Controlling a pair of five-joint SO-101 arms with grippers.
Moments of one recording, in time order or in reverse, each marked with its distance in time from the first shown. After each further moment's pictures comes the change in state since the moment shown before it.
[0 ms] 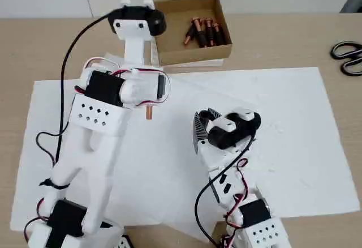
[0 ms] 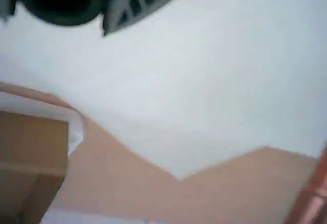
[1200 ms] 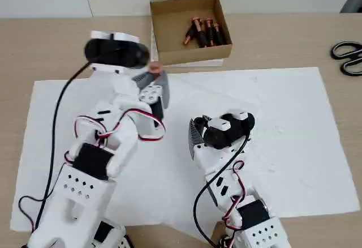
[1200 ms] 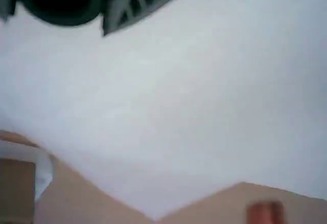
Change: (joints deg) left arm 5.3 -36.5 45.8 -43.0 1.4; right arm -2.1 -0.9 0.0 5.8 -1.8
